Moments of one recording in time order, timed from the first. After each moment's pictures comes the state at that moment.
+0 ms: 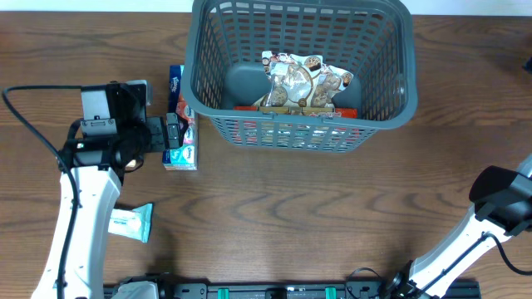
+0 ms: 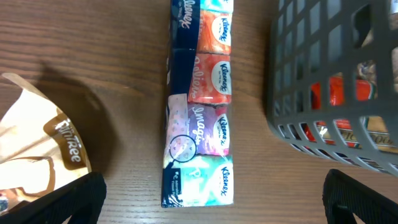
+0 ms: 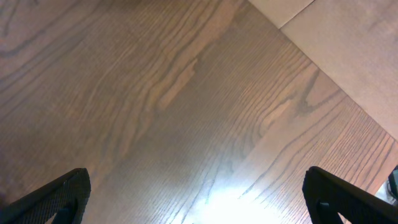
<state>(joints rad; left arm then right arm) 0.07 1.32 1.03 -0.69 0.21 -0.04 -0.54 2.17 2.66 -1.63 0.24 0.27</state>
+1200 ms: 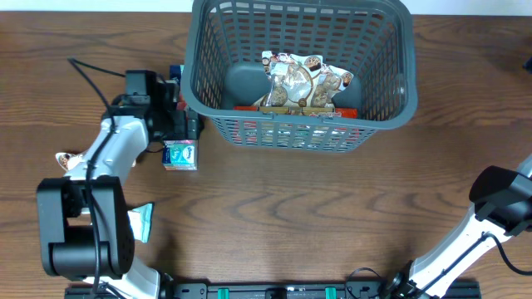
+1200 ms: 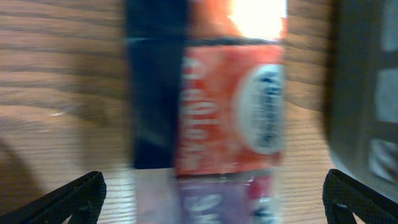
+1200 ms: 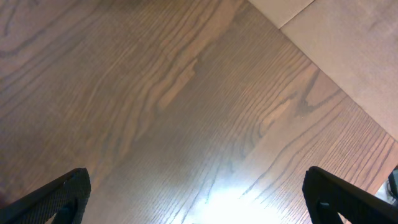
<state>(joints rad) 0.00 1.77 1.09 -0.49 0.17 -0.01 -0.54 2.17 2.66 -1.63 0.24 0.27</state>
